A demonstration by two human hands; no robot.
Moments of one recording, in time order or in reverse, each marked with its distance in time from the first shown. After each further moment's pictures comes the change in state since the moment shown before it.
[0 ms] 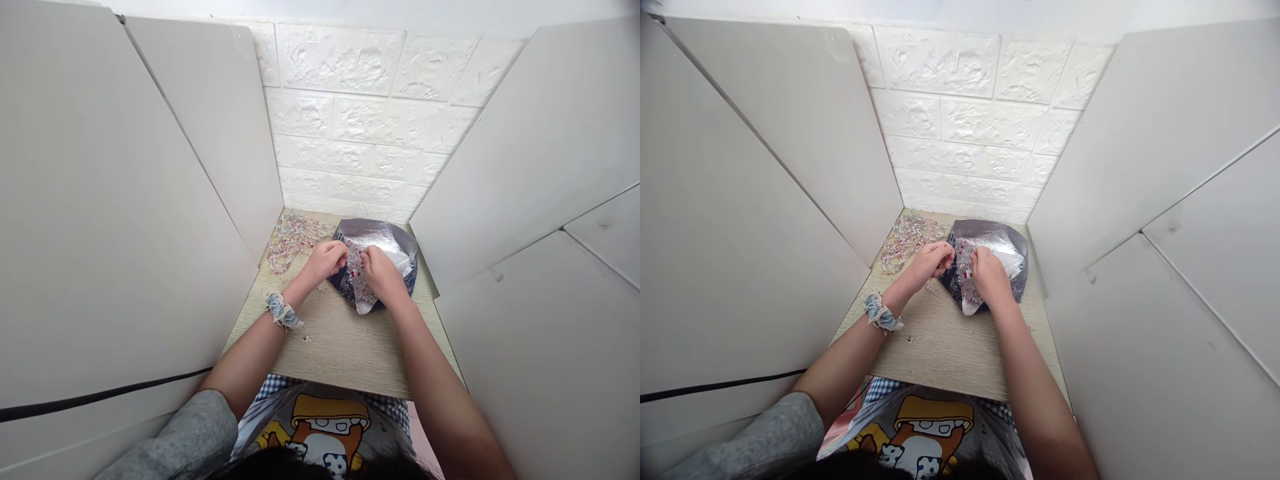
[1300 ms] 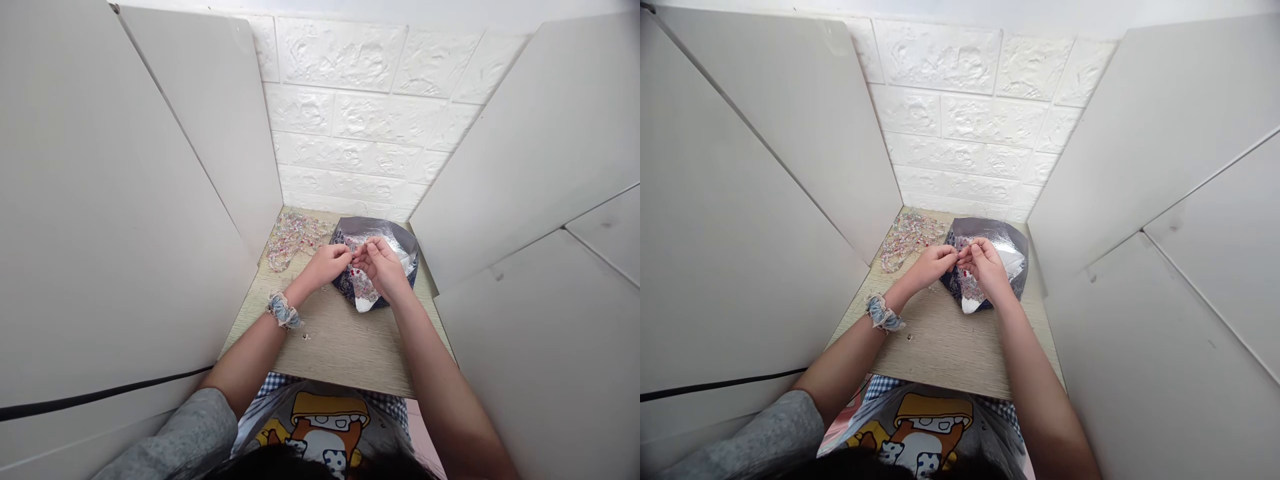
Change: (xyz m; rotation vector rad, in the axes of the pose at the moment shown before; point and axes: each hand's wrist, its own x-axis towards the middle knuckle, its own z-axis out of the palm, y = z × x) left_hand 0.000 -0.007 -0.001 0.478 -0.014 0.202; right_hand 0.002 -0.017 -0.006 1.423 -0.109 0.164
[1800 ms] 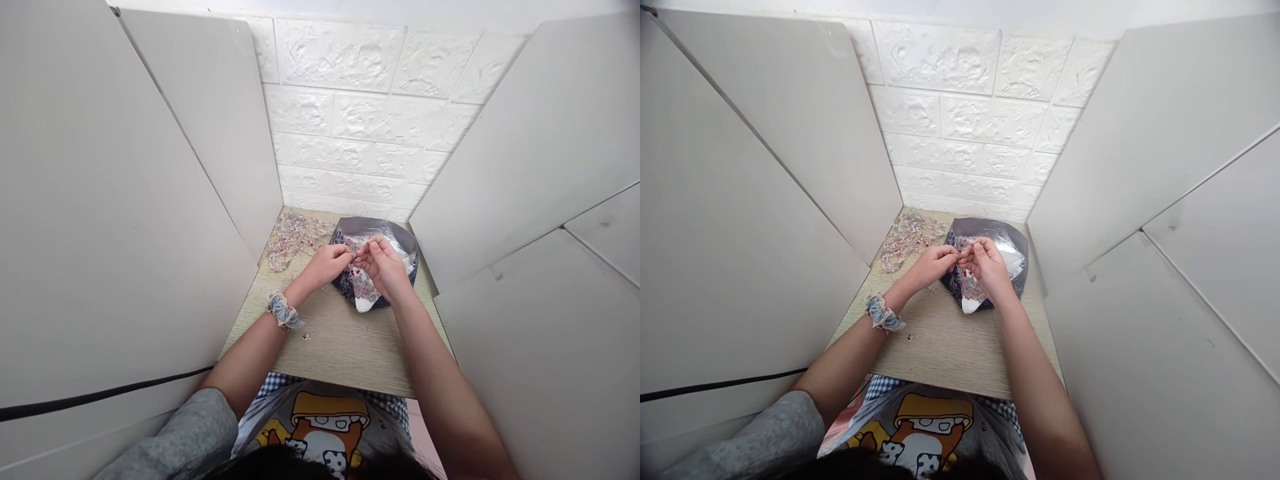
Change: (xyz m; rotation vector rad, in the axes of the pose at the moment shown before) left_hand 0.000 -0.001 0.000 -0.004 -0.021 0.003; right_hand 0.001 -0.001 -0.002 0.096 0.026 -0.010
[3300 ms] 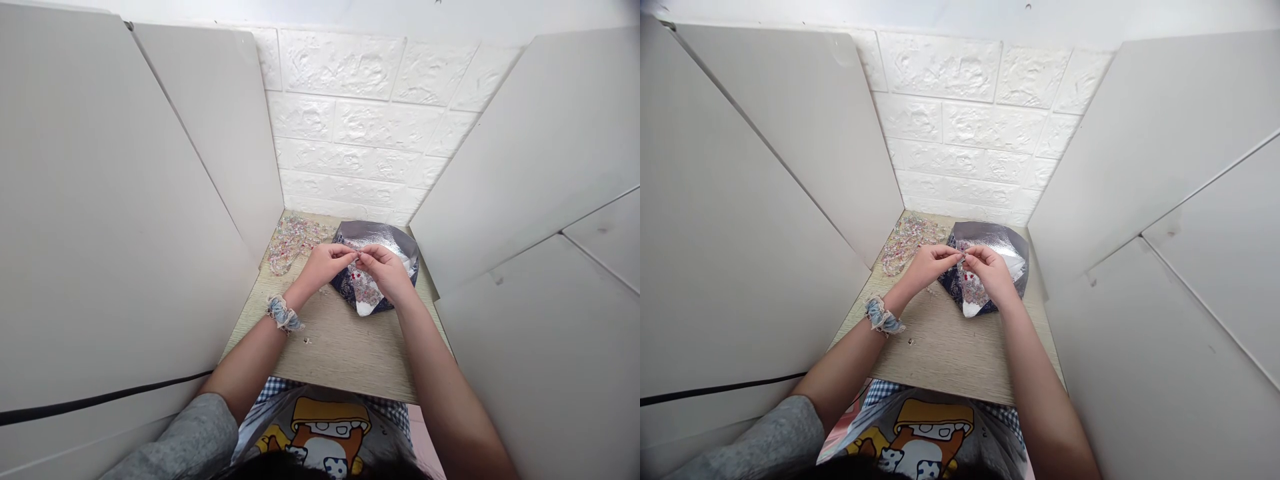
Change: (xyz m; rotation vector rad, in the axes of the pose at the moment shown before) left_hand 0.001 -0.006 -0.003 -0.112 0.120 0.068; right_hand 0.002 0.004 -0.013 -0.225 -0.011 0.032
